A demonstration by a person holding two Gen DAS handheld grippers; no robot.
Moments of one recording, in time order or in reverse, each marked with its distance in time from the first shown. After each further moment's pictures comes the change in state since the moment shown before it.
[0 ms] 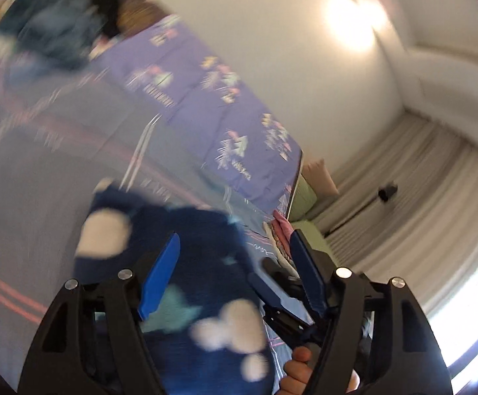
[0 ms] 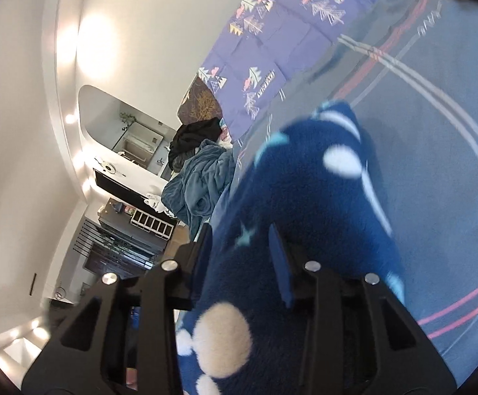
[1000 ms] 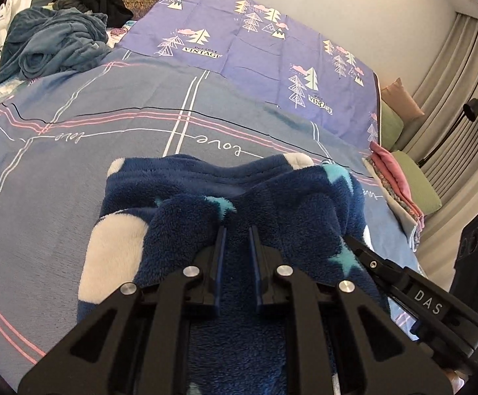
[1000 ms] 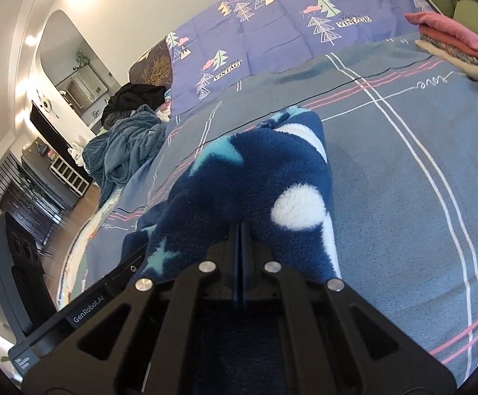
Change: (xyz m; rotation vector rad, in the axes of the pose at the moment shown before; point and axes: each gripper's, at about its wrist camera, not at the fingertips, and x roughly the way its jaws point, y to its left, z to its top) left arm 0.117 0.044 -0.022 0.198 0.243 0.407; right arm 0.049 0.000 -0.008 -0.311 0.069 -0.386
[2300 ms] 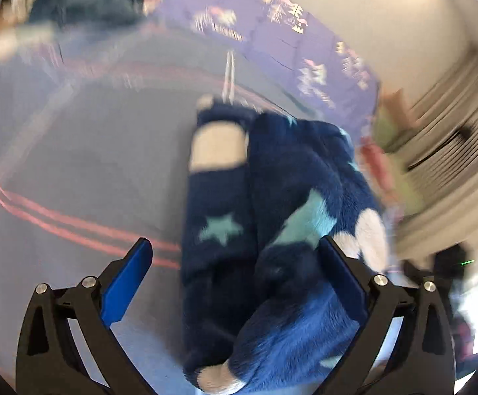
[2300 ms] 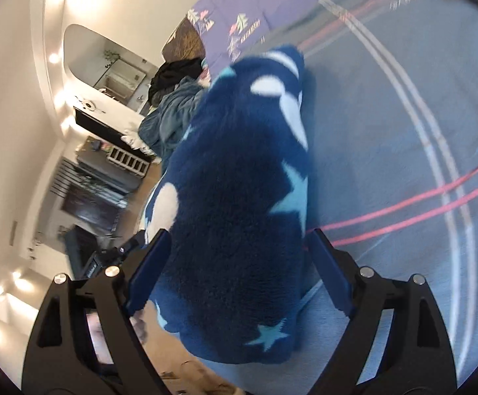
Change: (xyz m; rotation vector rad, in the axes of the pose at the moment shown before) left arm -0.095 0.087 -0.055 -0.222 0.129 -0.156; right arm -0.079 -0.058 -0.057 0.177 0.225 0.321
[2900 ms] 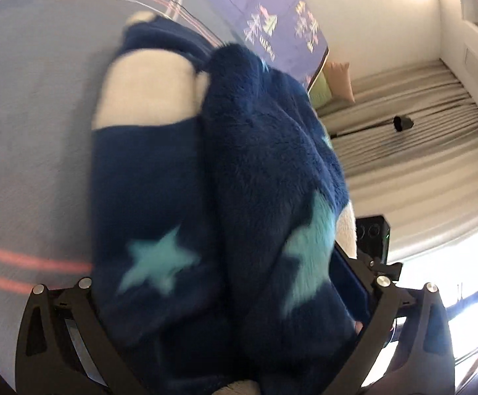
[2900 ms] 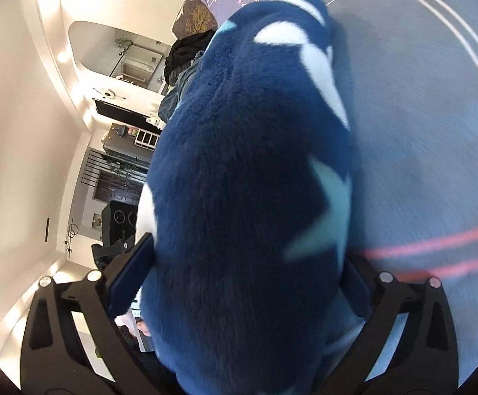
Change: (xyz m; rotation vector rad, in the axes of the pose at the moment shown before) left arm 0.086 -0.003 0.023 -0.033 0.299 -0.340; right arm 0.058 -0.008 0.024 0.057 0.138 0.146
